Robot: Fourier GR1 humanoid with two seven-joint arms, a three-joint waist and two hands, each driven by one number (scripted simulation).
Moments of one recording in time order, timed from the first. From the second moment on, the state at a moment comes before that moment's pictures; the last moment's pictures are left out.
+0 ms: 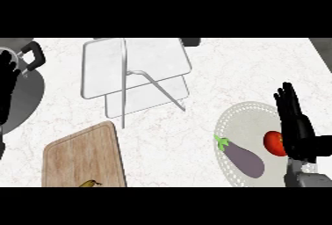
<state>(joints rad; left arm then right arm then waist) -0.28 0.61 0.02 -1.36 0.22 0.29 0.19 -0.06 -0.19 -0.05 -1.51 -0.09 -0.15 -0.11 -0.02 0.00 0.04</state>
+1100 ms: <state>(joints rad) -0.05 0.40 -0.26 -1.37 0.17 0.11 0.02 0.40 -0.31 -0.24 -1.96 0.12 -0.50 0.64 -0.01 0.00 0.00</state>
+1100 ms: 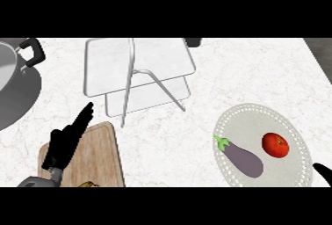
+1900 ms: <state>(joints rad) -0.11 0.36 -0.29 -1.35 0.14 0.09 0.03 0.25 -0.76 -0.04 -1.91 0.22 -0.11 1.20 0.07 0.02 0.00</state>
